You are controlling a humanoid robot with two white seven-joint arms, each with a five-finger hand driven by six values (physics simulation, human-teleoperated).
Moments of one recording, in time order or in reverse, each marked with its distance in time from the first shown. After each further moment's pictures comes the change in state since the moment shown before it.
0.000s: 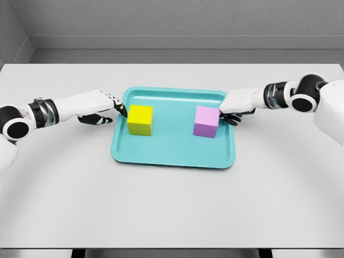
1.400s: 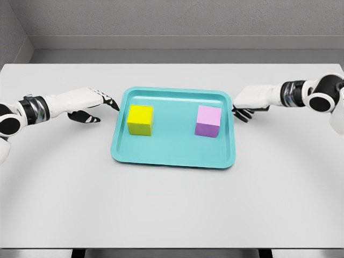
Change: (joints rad) left arm -0.031 0.016 0.016 0.091 -0.008 0.000 0.000; right arm 0.038 -0.051 -0.081 0.007 -0.010 -0.001 0.002
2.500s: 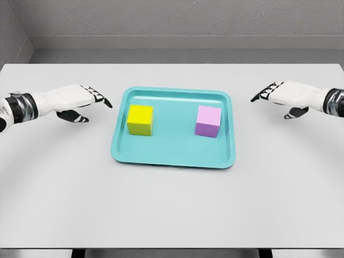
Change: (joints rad) left arm 0.009 0.083 -0.016 -0.088 -0.001 0.000 0.001; right arm 0.130 -0.168 -0.112 0.005 0.001 0.001 -0.239
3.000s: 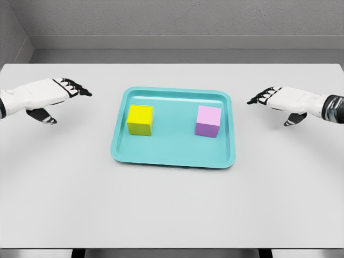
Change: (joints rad) left arm -0.009 0.195 -0.061 -0.079 0.016 0.001 0.112; right arm 0.066 0.000 -0.061 -0.042 0.001 0.000 -0.001
